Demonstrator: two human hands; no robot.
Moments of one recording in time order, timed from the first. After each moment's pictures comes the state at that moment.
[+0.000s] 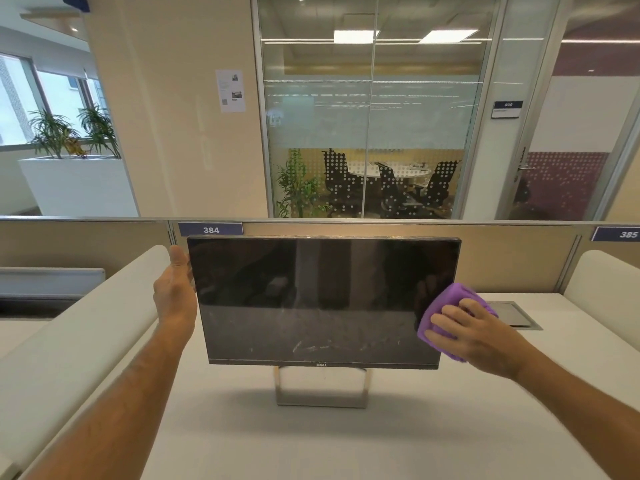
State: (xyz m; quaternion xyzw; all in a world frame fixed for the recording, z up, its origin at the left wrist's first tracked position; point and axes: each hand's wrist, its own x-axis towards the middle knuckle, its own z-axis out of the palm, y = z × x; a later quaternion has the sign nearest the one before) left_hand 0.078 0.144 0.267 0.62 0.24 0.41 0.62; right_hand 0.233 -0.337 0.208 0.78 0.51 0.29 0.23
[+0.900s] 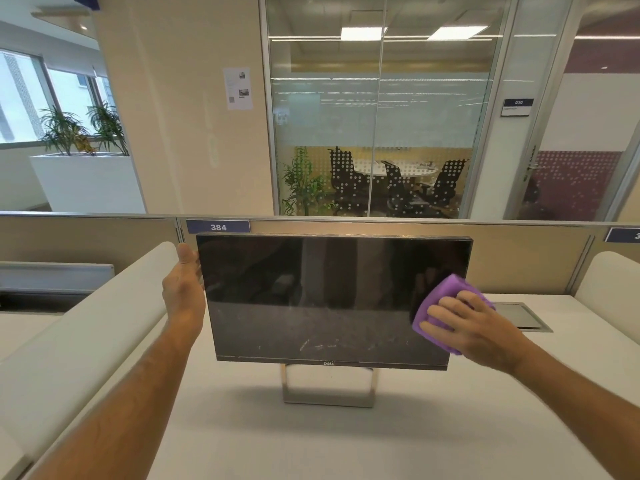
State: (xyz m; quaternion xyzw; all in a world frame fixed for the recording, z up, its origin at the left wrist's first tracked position) left_hand 0.080 0.146 0.265 0.61 0.24 0.41 0.63; right_hand 0.239 -0.319 0.213 0.77 0.51 0.32 0.20
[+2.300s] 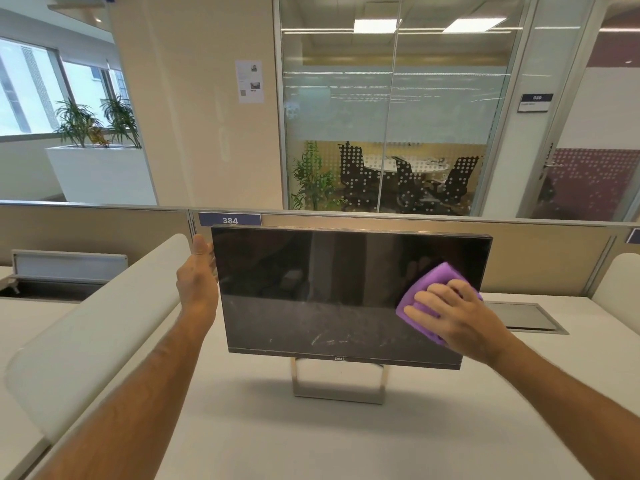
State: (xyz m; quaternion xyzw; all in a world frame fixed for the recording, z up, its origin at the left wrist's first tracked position) left_hand 0.082 0.153 0.262 0.62 0.24 0.41 0.63; right_hand 0.235 -0.267 0.214 0.76 0.51 0.39 0.15
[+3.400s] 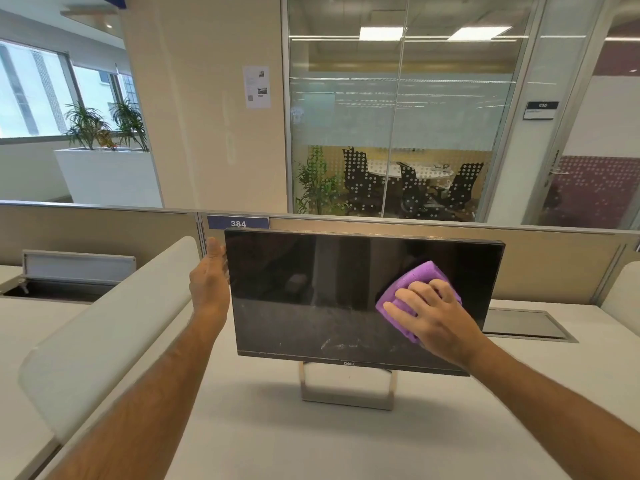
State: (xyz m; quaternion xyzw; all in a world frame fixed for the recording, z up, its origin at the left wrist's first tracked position) left_hand 0.080 0.154 0.263 0.63 0.23 0.39 0.63; right_hand 0.228 -0.212 0.208 0.74 0.52 0.41 0.14
